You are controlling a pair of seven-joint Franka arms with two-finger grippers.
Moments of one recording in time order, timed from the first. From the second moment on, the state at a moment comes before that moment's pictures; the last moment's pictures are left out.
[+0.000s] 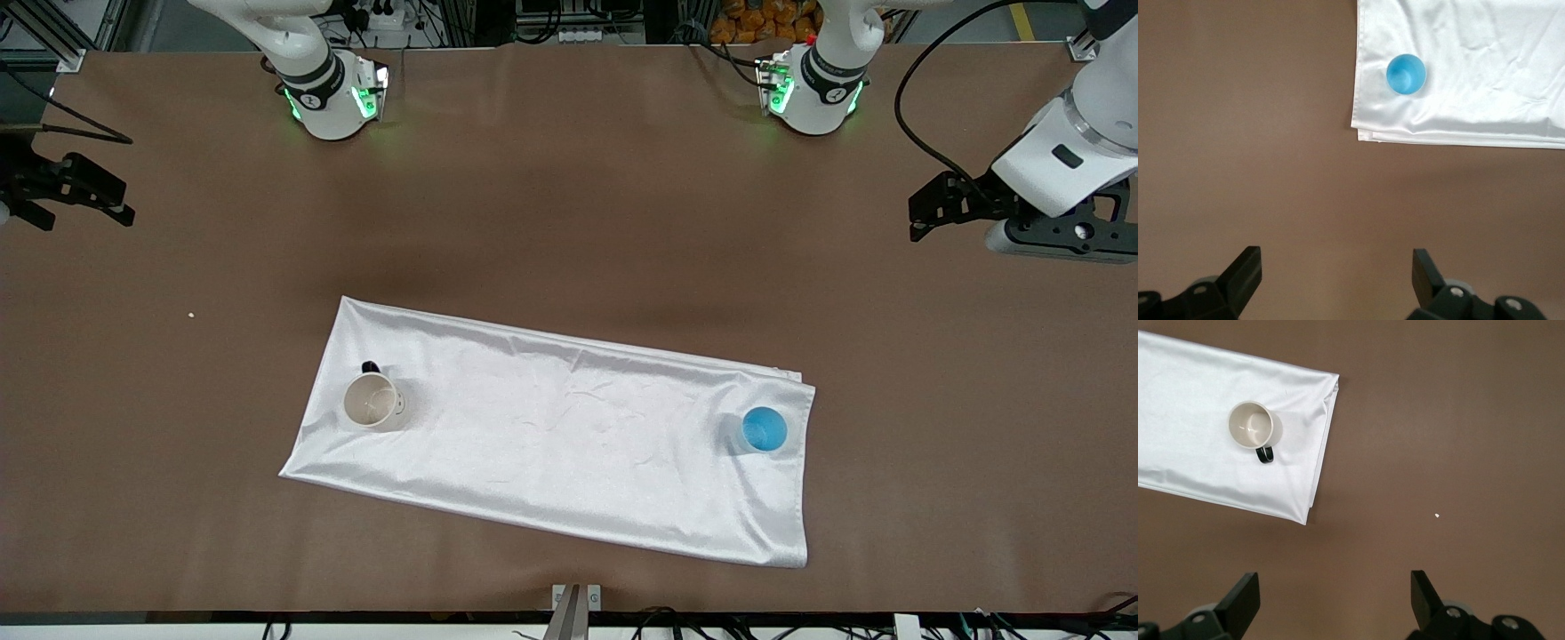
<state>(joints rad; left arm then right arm) -0.11 0.02 -0.07 -1.55 0.01 1.58 -0.04 -0.07 -0.09 0.01 -1.66 0.02 1.60 -0.09</state>
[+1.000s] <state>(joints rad) -0.11 0.03 -0.07 -1.55 0.01 1.58 -0.04 -0.07 -0.09 0.00 -1.66 0.01 1.65 -0.09</state>
